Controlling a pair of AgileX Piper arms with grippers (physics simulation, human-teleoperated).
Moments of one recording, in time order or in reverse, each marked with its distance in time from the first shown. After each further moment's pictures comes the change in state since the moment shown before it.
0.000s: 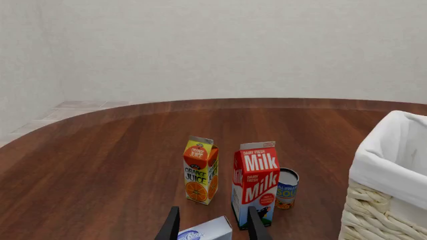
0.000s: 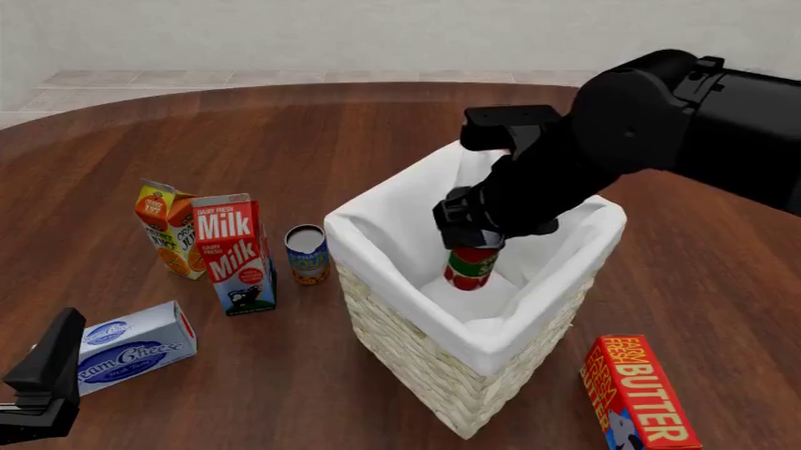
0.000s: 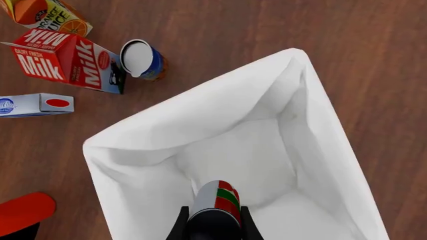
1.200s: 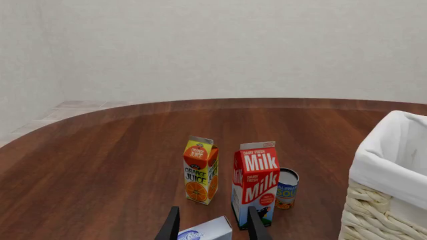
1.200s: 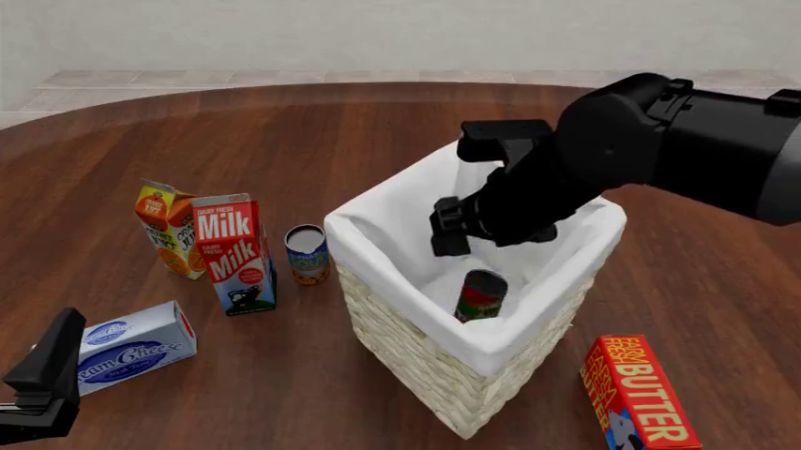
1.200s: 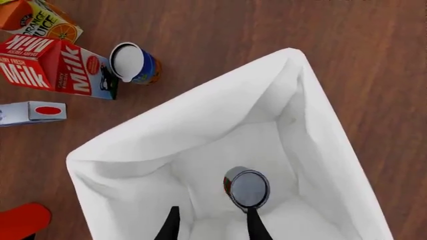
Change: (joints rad) left arm 0.000 0.000 0.000 0.000 0.000; right arm -0.011 0.032 0.035 -0.061 0.018
